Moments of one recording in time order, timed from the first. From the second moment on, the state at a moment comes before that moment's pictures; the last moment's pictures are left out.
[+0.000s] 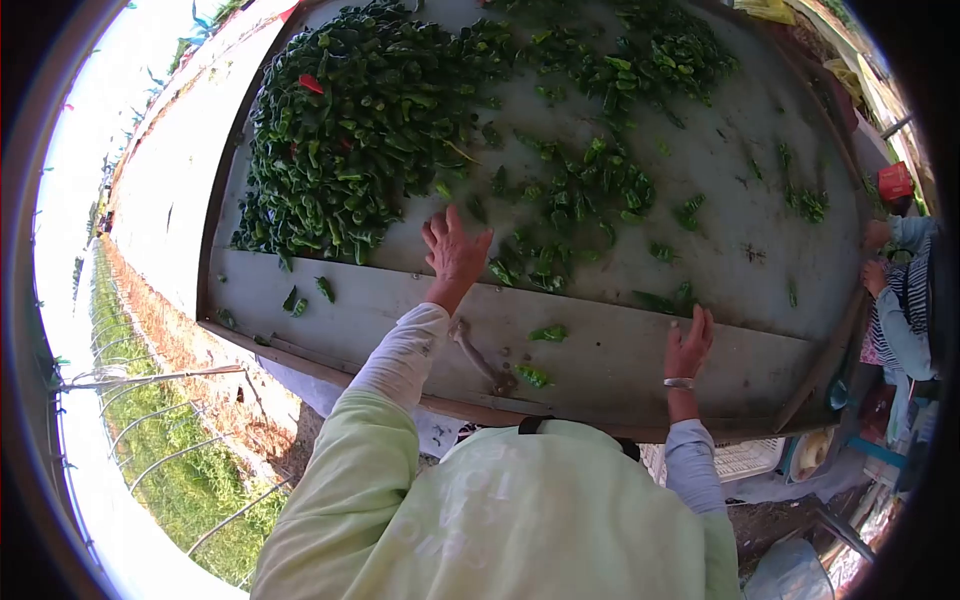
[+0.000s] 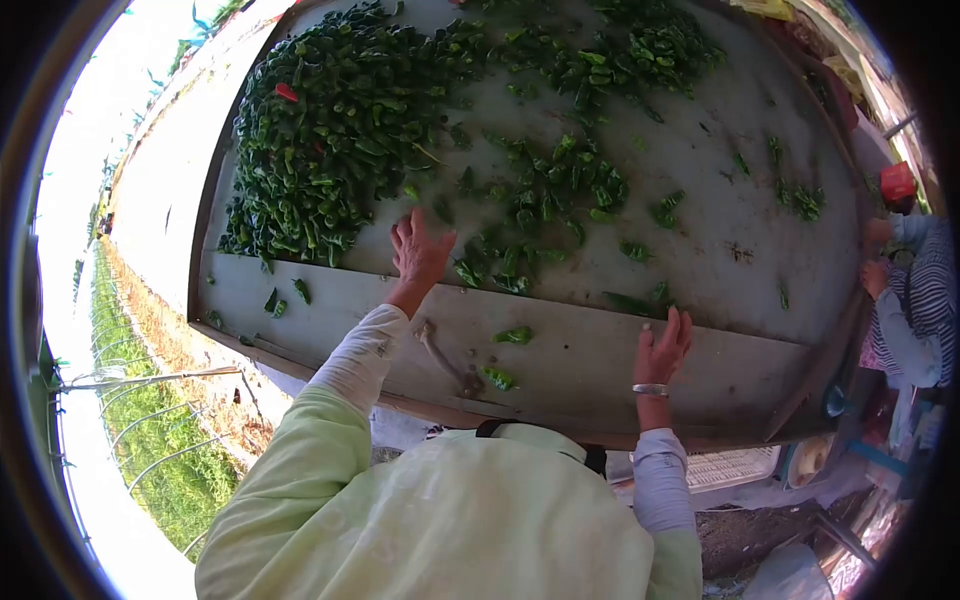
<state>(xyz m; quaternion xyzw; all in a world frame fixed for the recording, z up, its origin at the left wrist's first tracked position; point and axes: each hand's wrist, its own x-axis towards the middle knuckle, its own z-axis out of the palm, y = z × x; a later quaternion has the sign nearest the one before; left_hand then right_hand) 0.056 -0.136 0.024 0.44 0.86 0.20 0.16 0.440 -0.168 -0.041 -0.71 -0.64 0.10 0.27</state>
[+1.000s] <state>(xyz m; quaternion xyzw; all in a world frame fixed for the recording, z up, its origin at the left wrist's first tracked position) -0.034 -0.049 0.066 0.35 0.58 0.51 0.53 0.388 -0.135 -0.046 -0.81 -0.58 -0.01 0.08</state>
